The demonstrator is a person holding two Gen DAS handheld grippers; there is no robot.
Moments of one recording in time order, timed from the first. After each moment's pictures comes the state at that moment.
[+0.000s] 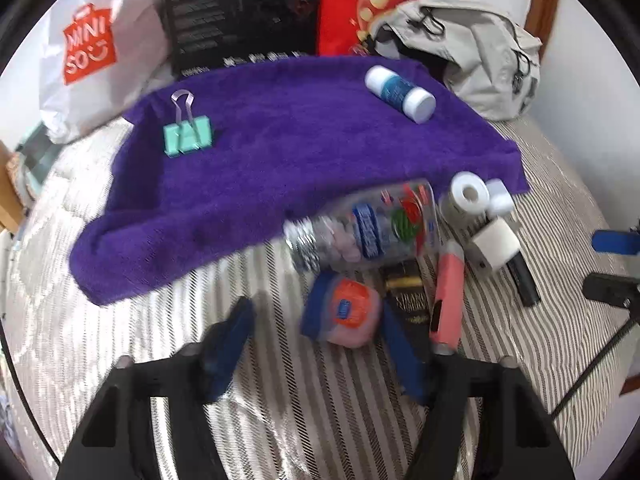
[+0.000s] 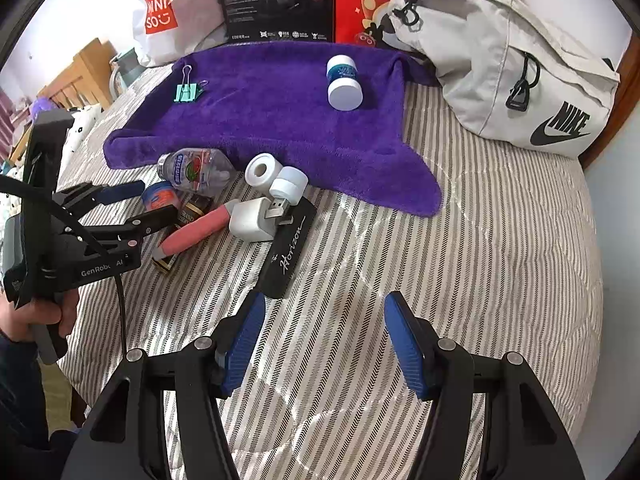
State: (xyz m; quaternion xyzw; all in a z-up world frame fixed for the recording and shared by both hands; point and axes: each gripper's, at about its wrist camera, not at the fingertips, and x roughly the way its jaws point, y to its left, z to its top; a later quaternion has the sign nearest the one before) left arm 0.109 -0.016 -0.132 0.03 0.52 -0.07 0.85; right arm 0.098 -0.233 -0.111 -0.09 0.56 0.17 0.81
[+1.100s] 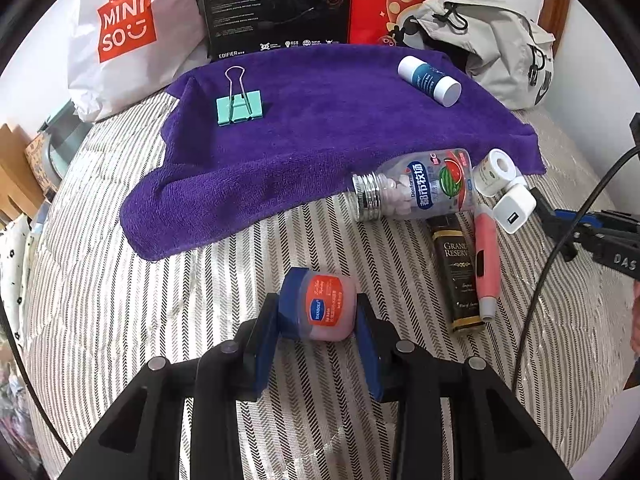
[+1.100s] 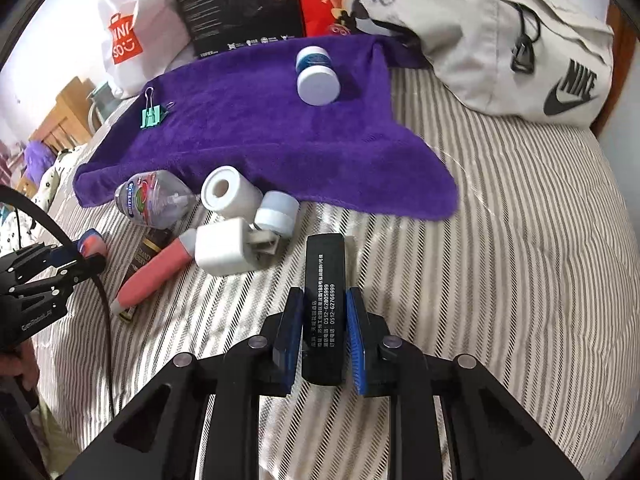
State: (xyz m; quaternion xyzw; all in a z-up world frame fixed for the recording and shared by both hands) left arm 0.085 0.014 -0.129 0.04 0.54 -0.04 0.84; right arm 0.128 -0.246 -0.157 -0.01 0.54 0.15 0.83
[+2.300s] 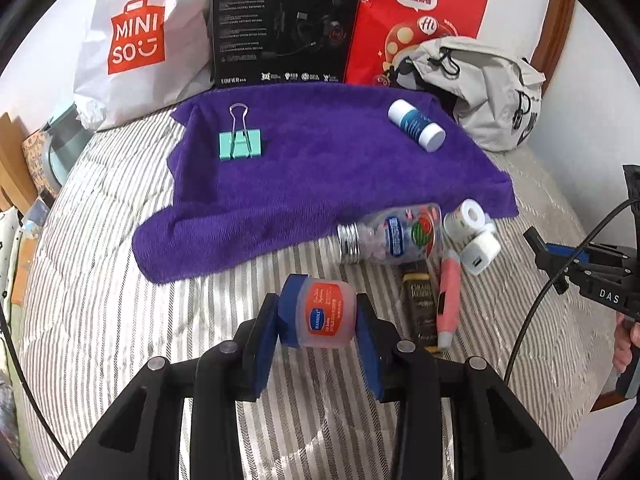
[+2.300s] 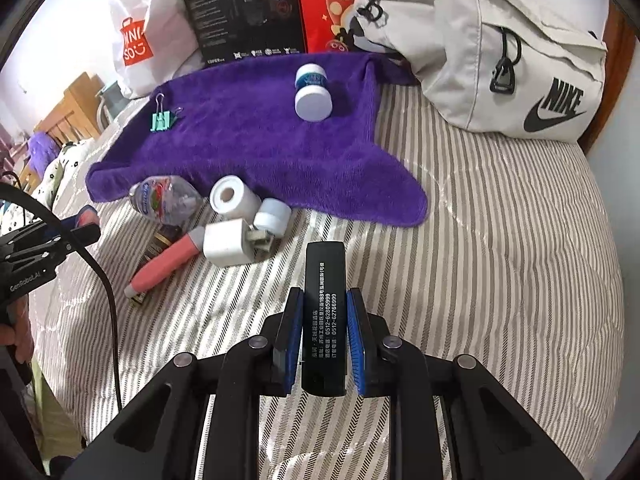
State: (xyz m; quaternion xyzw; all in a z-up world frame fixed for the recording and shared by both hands) left arm 0.088 0.022 -0.095 -0.02 0.51 -0.06 0.86; right arm 0.120 -0.257 -0.127 -0.03 0.53 0.16 0.83
